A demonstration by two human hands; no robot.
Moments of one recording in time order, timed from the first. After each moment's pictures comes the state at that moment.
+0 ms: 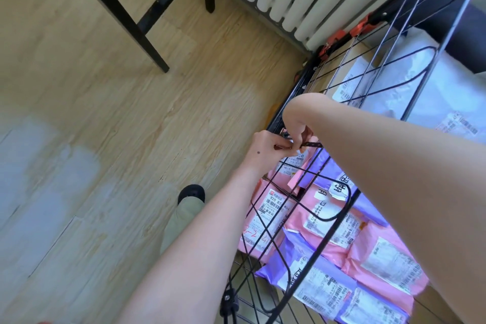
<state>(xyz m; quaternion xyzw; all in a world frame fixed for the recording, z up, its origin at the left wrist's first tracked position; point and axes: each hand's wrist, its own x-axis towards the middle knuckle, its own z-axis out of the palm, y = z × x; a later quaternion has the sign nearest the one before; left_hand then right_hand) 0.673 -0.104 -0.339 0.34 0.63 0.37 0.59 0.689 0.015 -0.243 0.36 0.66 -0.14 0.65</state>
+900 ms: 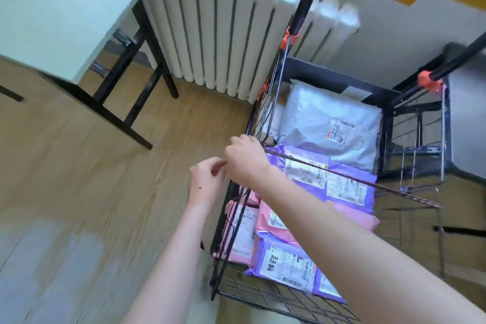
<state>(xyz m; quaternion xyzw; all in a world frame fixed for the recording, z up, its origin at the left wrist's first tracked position) 0.649 -0.146 -0.176 0.42 0.73 0.35 0.41 0.741 -0.079 -0.105 0.45 0.86 -0.14 0.17</state>
